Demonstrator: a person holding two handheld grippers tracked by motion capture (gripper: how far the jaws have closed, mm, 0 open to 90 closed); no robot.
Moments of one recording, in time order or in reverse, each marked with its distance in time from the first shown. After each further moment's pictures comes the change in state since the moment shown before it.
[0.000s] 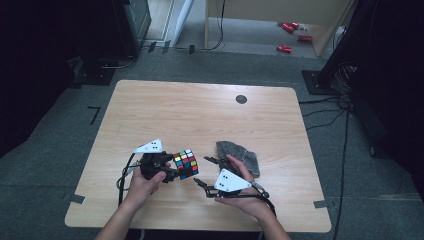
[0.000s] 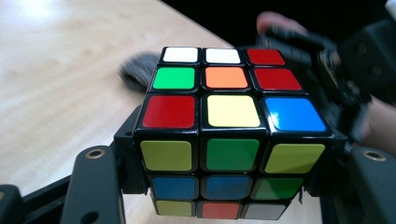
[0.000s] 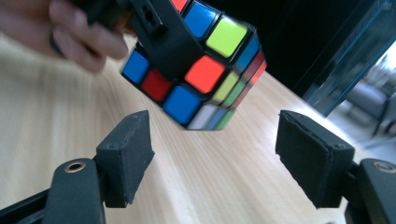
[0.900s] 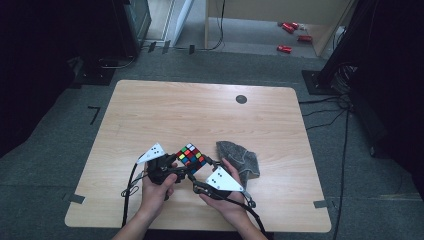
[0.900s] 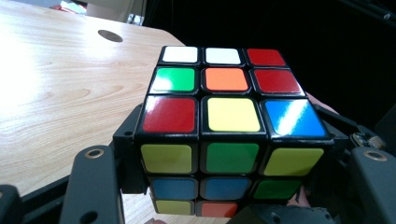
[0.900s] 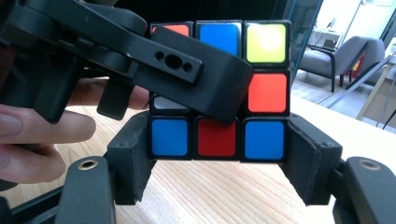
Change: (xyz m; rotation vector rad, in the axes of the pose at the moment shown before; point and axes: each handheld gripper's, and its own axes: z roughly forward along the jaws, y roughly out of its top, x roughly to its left) left arm -0.026 -0.010 0.019 -0.207 0.161 -0.106; right arm 0.027 0.015 0.019 -0.039 -0.228 0.268
